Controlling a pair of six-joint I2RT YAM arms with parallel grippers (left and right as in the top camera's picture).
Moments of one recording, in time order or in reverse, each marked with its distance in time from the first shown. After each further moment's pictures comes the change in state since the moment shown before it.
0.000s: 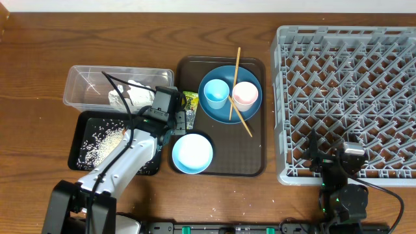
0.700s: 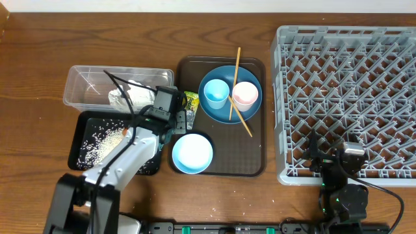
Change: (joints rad) left arm 0.000 0.047 0.000 0.031 -0.023 0.000; right arm 0.000 0.000 0.000 0.000 0.000 0.000
